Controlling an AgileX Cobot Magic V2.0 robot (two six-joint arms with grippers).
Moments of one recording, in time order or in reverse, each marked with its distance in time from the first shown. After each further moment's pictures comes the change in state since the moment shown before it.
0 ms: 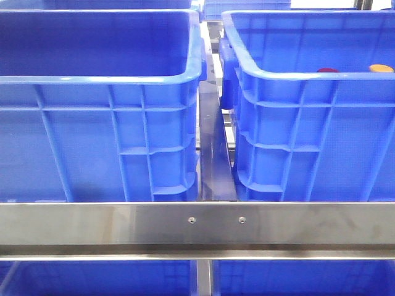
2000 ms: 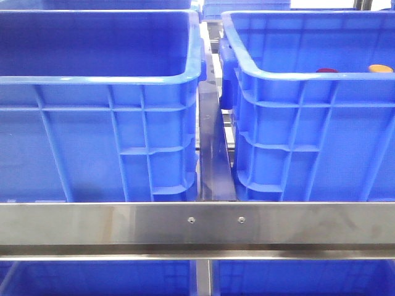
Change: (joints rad) left arm 0.000 0.000 0.000 0.000 -0.001 0.000; right arm 0.058 -0.636 0.482 -1.771 -0.058 1.755
